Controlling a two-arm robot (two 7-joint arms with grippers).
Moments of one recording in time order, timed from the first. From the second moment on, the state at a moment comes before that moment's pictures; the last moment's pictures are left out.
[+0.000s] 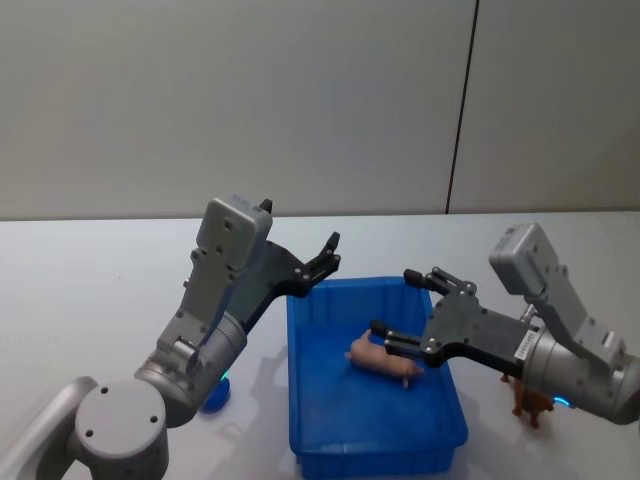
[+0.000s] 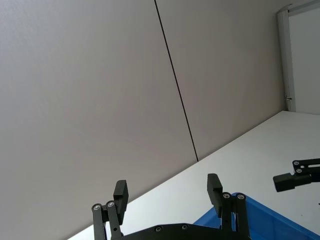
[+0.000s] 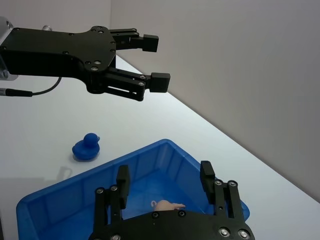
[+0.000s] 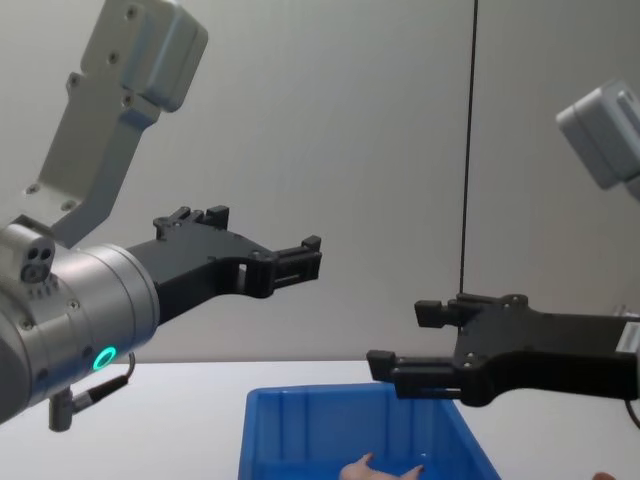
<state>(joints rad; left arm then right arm) -0.24 0.38 0.45 -1.63 -0.20 0.01 -0.01 0.25 0.28 -0.31 -1.48 0.08 0.03 0.69</state>
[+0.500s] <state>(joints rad) -0.24 0.38 0.45 -1.63 -0.20 0.01 -0.01 0.22 0.32 -0.28 -1.51 0.12 0.05 0.62</state>
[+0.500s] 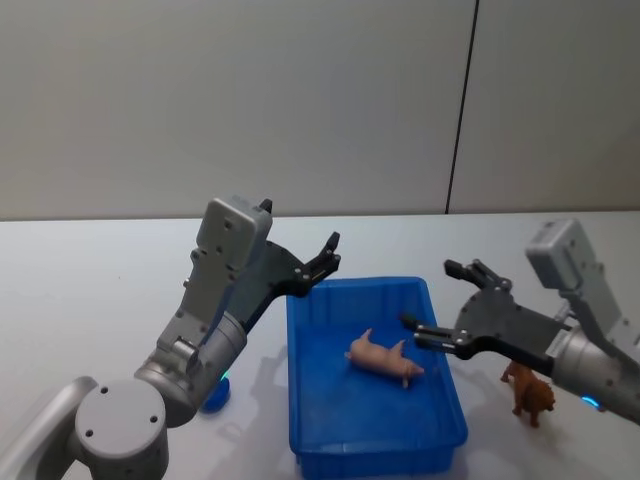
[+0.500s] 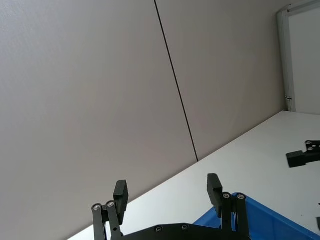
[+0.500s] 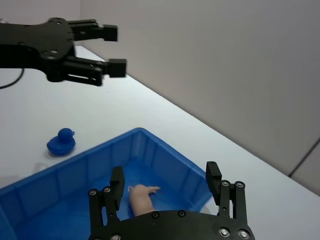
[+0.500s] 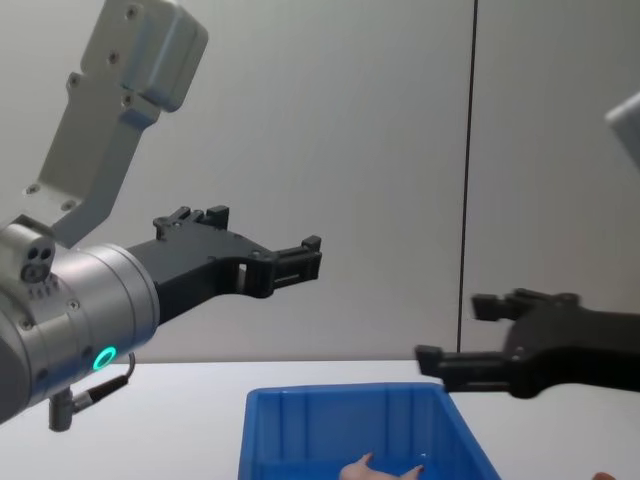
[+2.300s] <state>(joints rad) -0.24 0.38 0.45 -1.63 -0.20 0.01 -0.01 0.00 0.49 -0.21 -1.54 0.24 0.29 0.46</state>
